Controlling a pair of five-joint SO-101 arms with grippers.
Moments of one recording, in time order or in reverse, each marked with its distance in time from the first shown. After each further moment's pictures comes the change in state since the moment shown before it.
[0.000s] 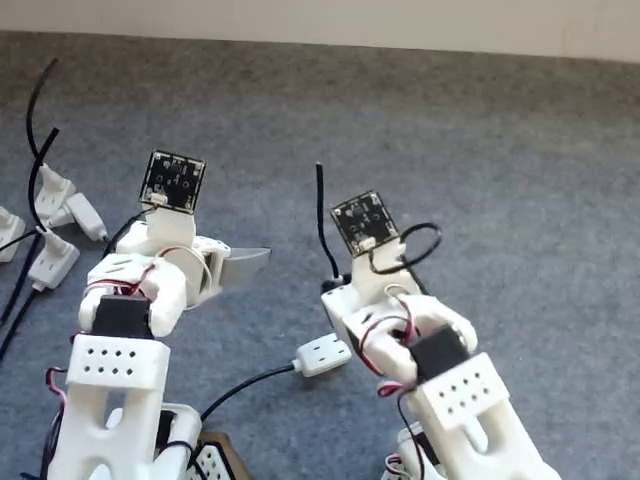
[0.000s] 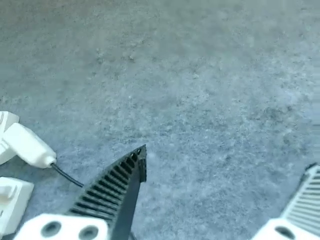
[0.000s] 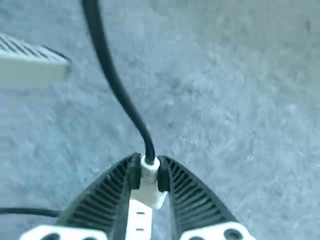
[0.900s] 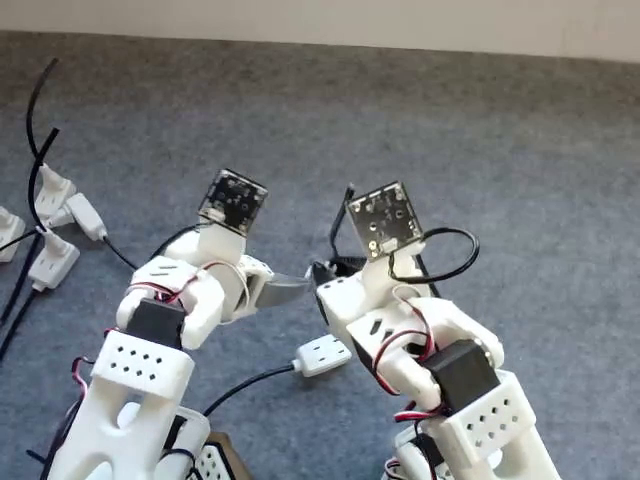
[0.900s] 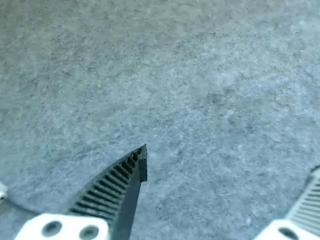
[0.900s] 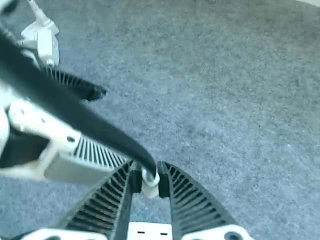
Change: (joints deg) left arm 8.4 0.3 3.3 -4.9 -0.4; right arm -3.7 -2.8 -11.4 9.8 -2.1
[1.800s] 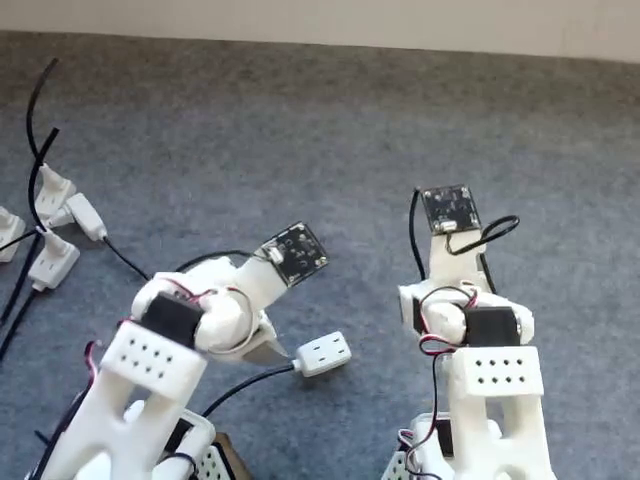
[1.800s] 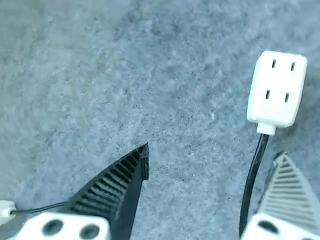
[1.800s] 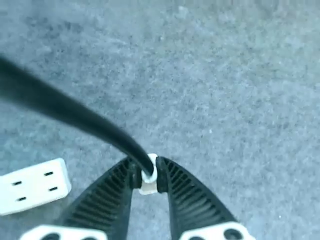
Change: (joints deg) left arm 9.6 6.4 -7.6 24.4 -23.2; right arm 28.9 8.1 9.8 3.1 10.0
